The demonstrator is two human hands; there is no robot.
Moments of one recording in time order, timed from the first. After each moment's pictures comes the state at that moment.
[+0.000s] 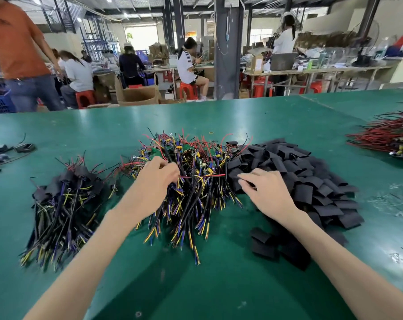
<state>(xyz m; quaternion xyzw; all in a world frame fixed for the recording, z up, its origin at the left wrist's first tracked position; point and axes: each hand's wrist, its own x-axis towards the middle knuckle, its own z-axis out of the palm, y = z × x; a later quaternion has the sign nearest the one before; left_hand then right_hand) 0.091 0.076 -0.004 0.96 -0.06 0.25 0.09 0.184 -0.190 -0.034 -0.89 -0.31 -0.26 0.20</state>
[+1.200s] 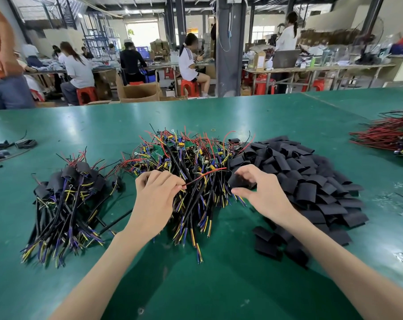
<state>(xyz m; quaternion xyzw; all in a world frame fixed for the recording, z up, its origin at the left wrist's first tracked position) 0.062 0.047 -0.028 0.92 -0.04 0.37 0.12 0.159 -0.178 -0.026 -0.85 -0.27 -0.11 0.44</state>
